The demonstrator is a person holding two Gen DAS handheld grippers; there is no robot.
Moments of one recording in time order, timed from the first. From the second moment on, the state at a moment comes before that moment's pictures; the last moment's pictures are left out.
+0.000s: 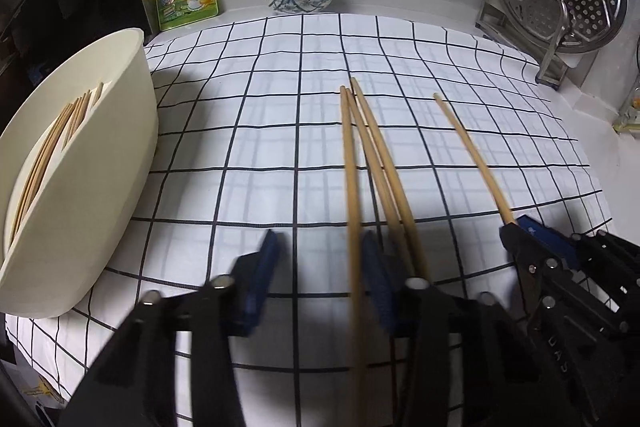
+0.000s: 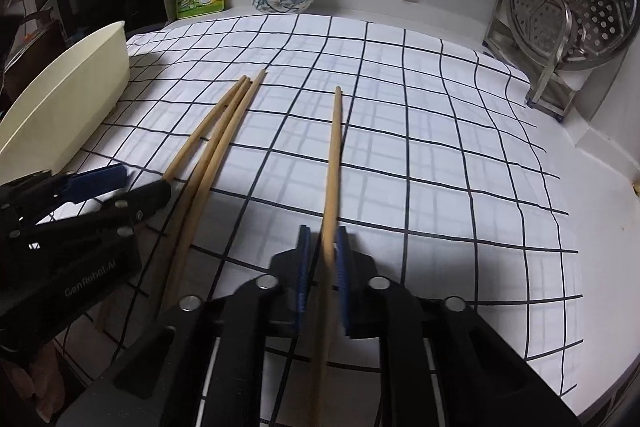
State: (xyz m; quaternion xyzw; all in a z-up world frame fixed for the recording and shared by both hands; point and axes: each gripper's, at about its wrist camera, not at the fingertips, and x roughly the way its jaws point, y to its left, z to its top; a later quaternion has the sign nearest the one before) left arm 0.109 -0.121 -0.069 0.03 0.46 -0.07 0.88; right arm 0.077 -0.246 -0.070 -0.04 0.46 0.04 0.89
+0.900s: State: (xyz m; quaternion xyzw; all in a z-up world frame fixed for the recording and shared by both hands) left arm 0.069 -0.087 -0.030 -0.02 0.45 -0.12 0.89; right arm 0.049 -0.243 -0.034 0.08 0.43 0.07 0.90
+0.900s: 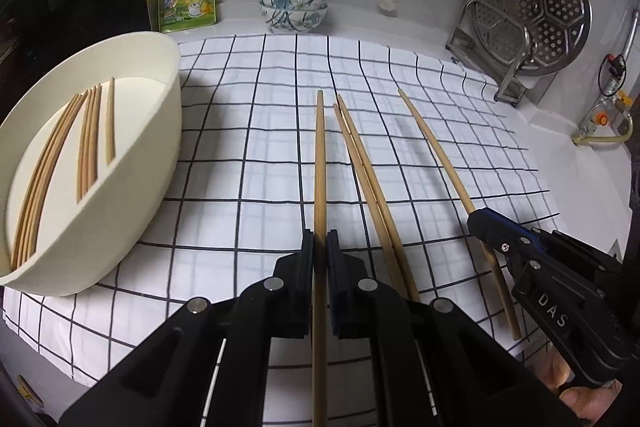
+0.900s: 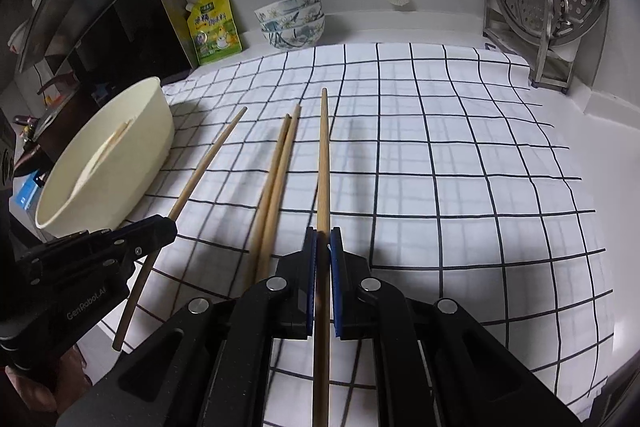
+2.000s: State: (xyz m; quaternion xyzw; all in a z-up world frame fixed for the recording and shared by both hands) left arm 0.110 0.150 0.016 -0.12 0.36 0.01 0.92; right arm 0.157 0.004 0.022 0.01 0.40 0.23 0.89
